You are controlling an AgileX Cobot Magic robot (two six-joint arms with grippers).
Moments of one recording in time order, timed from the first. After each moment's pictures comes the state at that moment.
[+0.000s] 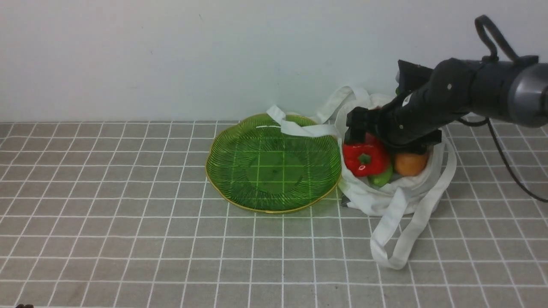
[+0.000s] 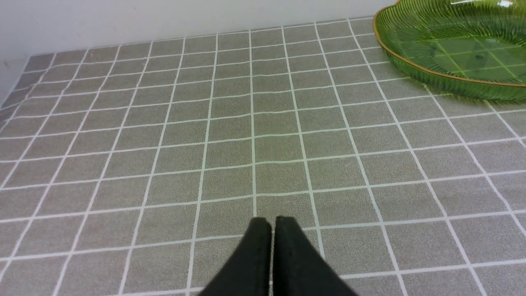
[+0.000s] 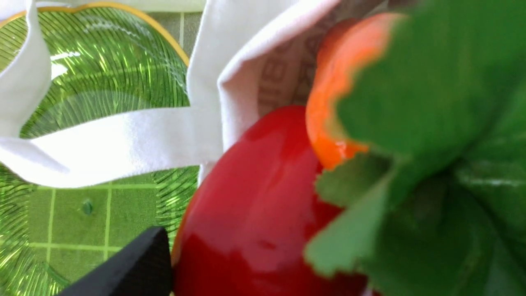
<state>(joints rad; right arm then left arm) 0.29 2.01 -1.47 0.21 0.59 0.24 -0.08 -0.01 0.03 0.08 0.38 -0.03</state>
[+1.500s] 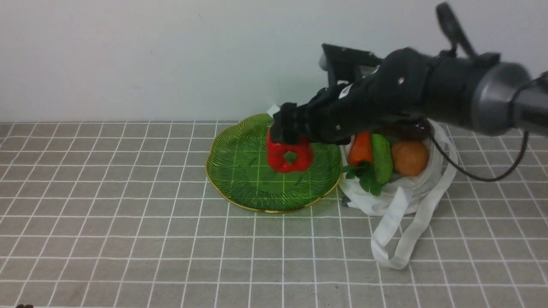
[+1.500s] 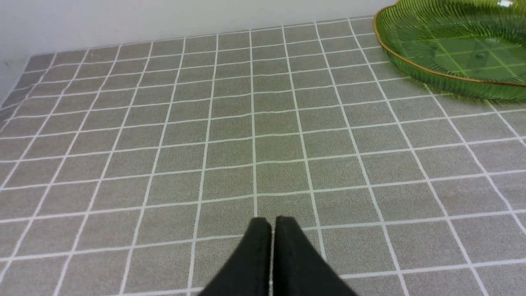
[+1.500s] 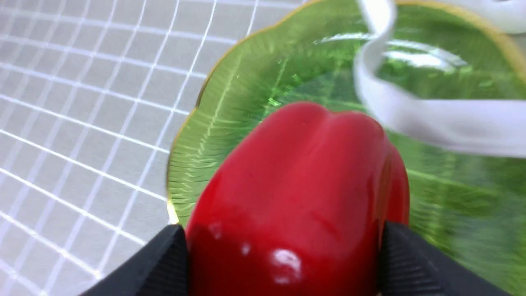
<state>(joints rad) 0.52 1.99 -1.50 0.47 0.48 -0.07 -0.08 -0.01 0.03 0.08 0.38 -0.03</state>
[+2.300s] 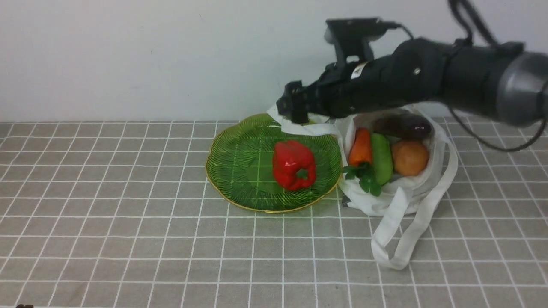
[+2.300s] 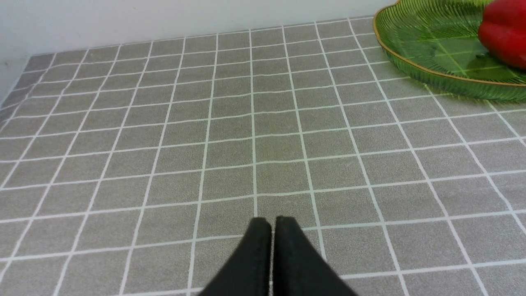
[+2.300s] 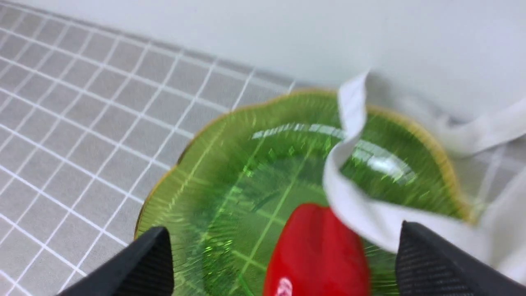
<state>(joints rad) 0.47 1.80 -1.49 0.33 0.49 -0.18 -0.08 -0.01 0.03 0.08 0.38 -0.03</state>
